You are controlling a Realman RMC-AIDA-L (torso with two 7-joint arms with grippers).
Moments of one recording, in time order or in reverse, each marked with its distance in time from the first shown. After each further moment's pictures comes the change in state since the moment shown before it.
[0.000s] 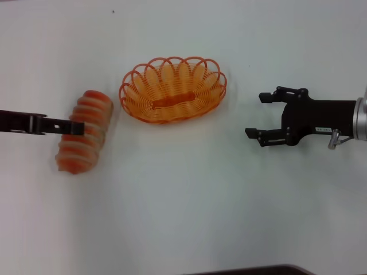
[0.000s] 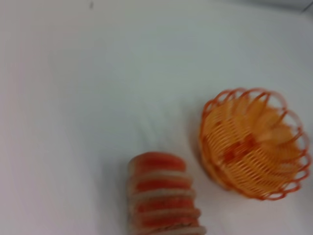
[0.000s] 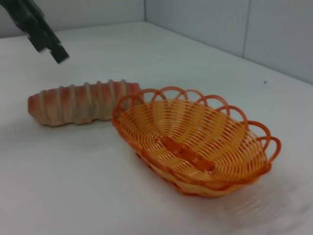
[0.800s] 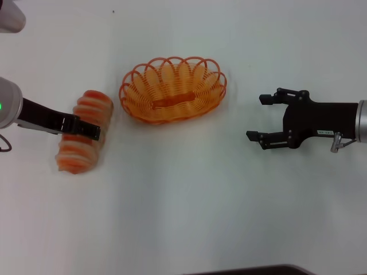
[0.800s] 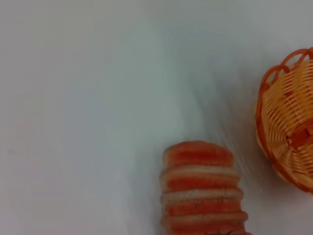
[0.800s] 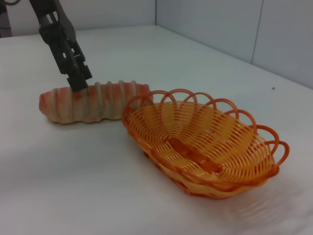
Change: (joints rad) left arm -0.021 -0.009 0.456 0.102 0.236 -0.164 -0.414; right arm -0.008 -0.001 0.008 0.000 0.000 -0.020 -0.037
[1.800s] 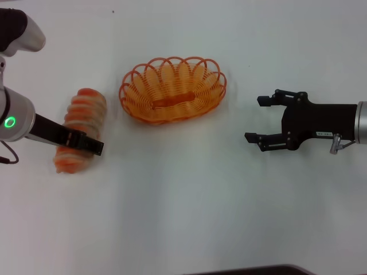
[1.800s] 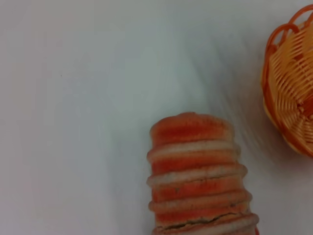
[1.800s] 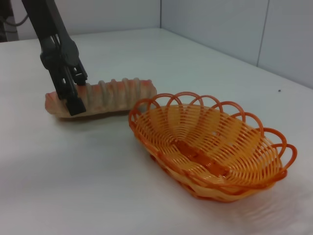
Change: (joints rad) left arm 0.009 0.000 0.094 -0.047 0.037 -0.043 -0.005; right arm -0.001 0.002 -0.001 0.000 0.000 -0.013 0.001
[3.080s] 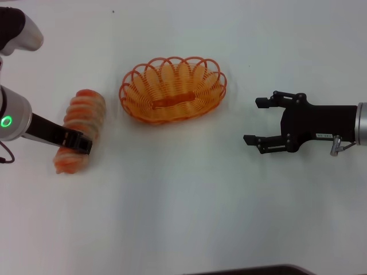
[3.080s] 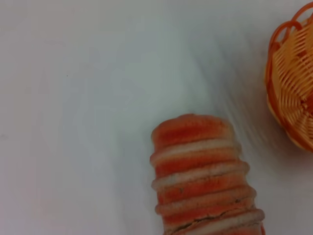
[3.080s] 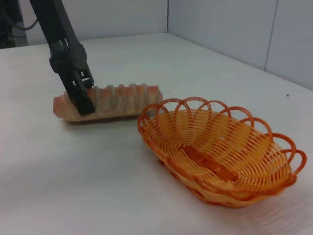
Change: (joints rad) left arm 0.001 0.003 -0.001 0.016 0.011 0.017 0.005; right arm -0.002 0.000 -0.001 -0.003 0.000 -0.024 0.001
